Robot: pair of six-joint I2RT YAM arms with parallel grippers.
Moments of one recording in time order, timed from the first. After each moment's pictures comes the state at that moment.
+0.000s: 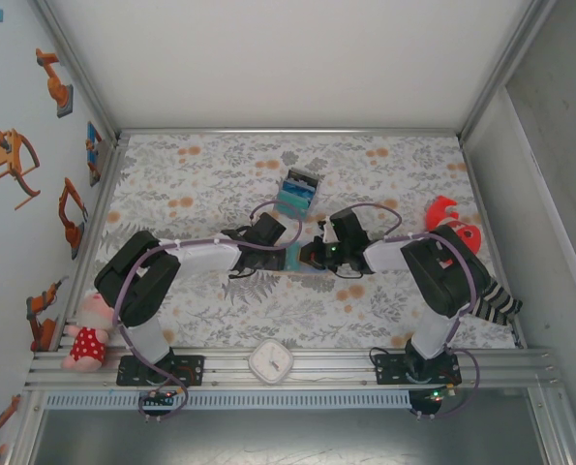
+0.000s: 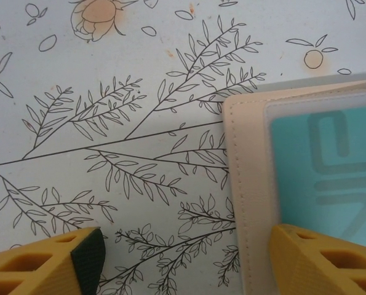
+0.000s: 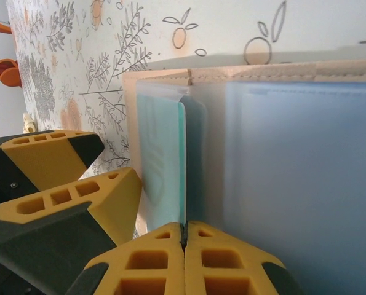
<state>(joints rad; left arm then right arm) -0.84 1.76 0.96 -0.33 -0.21 -0.59 0.55 1.76 0.70 0.24 -0.61 0.88</state>
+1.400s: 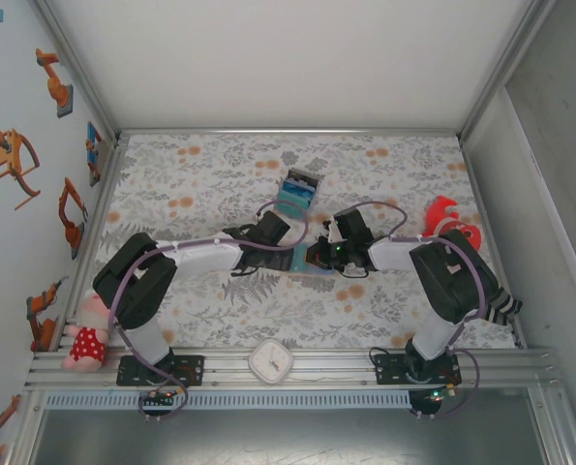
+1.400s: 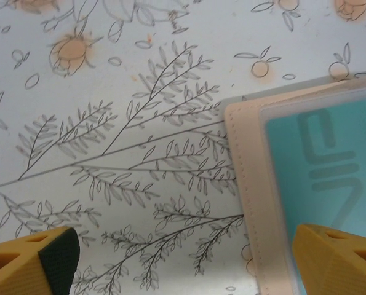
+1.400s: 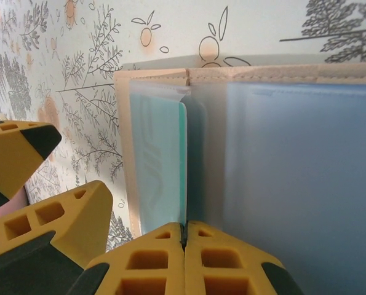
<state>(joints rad) -0.87 1.75 1.01 -0.36 -0.24 -0.49 0.53 1.71 0.72 0.08 -0.58 0.81</state>
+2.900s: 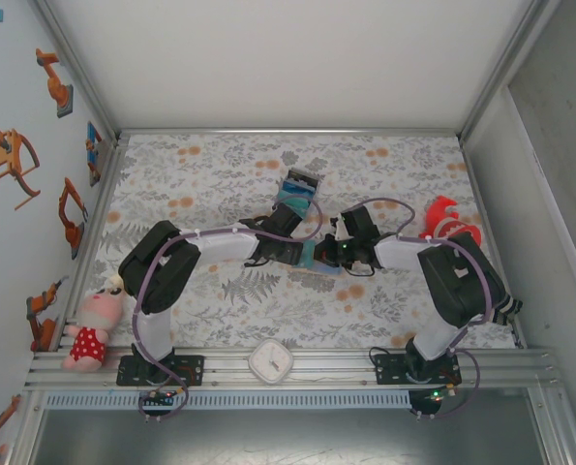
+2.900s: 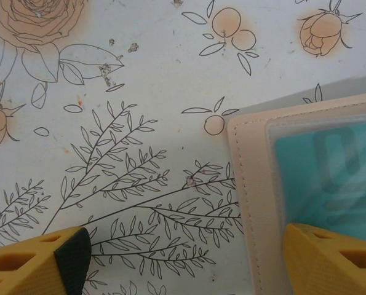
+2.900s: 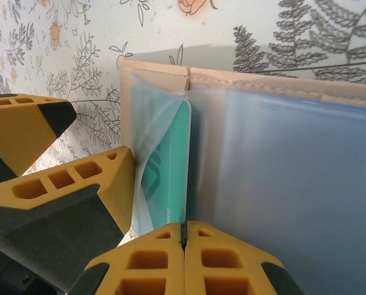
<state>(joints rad) -0.86 1.91 1.15 -0.38 -0.21 -0.42 0.48 1.67 0.73 0.00 -0.53 0.74</state>
